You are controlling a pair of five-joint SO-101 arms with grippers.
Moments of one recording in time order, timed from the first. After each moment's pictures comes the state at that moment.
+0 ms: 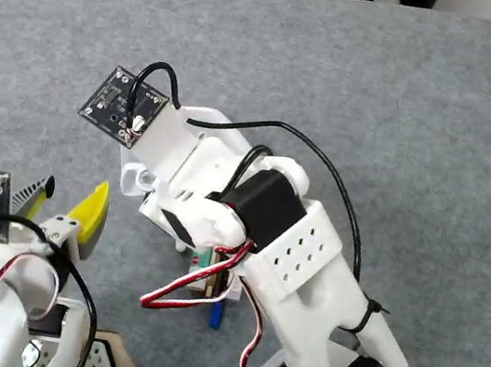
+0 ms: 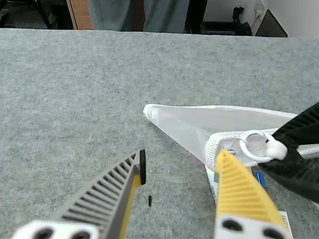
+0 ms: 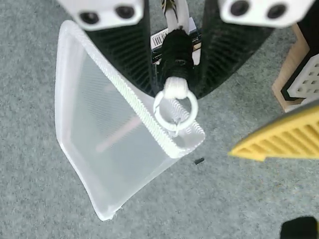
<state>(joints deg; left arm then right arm) -6.2 -86.8 37.1 88.4 1.7 -47.2 -20.5 -2.9 90.2 18.1</state>
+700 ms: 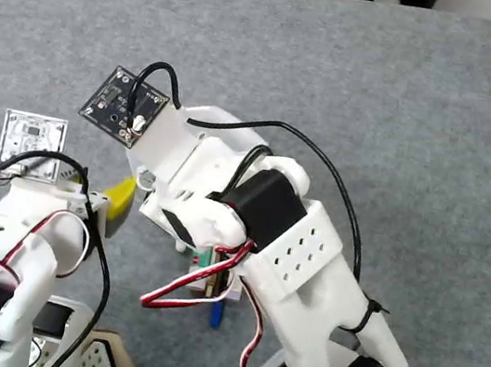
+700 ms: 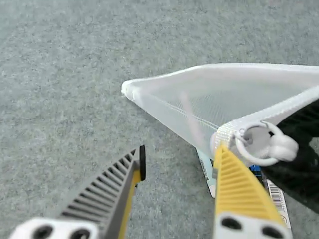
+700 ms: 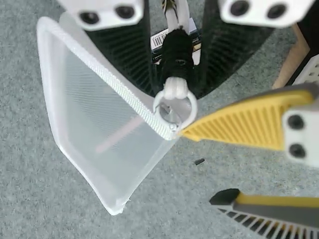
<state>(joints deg) 0.0 -79.2 43.8 83.2 1.9 -47.2 -20.5 -2.9 90.2 18.1</state>
